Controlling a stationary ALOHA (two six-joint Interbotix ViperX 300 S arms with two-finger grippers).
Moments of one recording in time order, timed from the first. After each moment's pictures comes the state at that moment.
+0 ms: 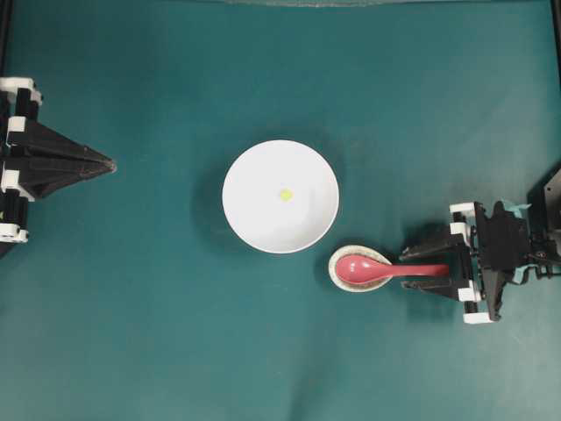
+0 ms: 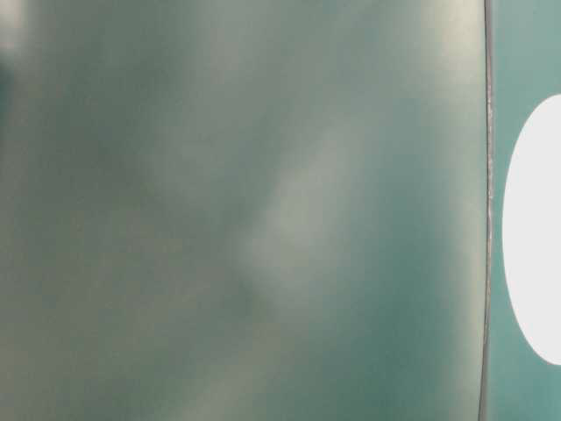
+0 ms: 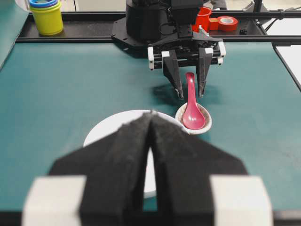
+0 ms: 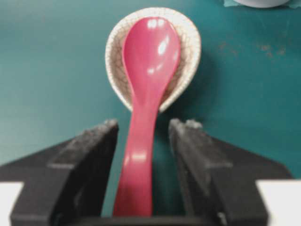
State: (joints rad) left arm 0.00 -0.96 1.18 0.02 -0.19 0.02; right arm 0.52 0.19 1.33 0.47 -1.17 0.08
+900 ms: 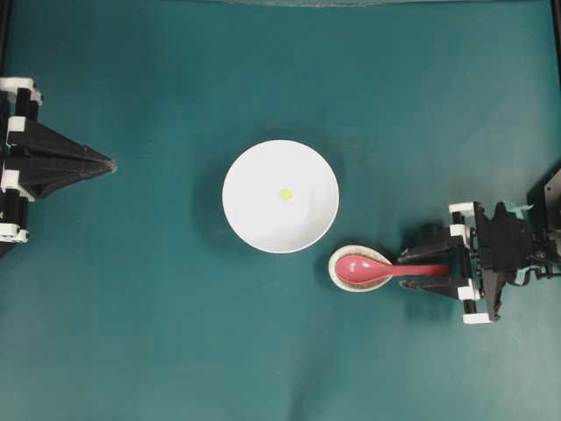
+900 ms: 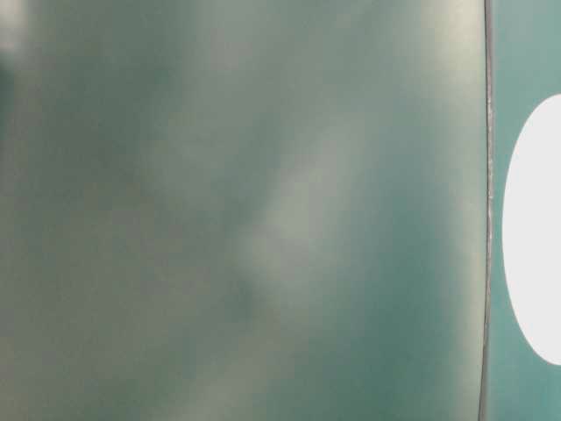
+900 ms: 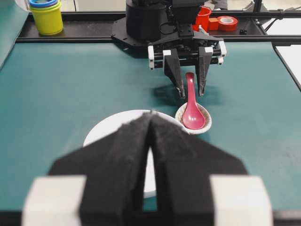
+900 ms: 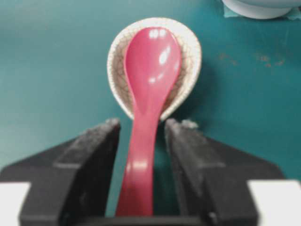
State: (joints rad) left arm 0.00 -0.96 1.18 0.02 -0.19 0.02; right arm 0.52 0.19 1.33 0.47 -1.19 0.07
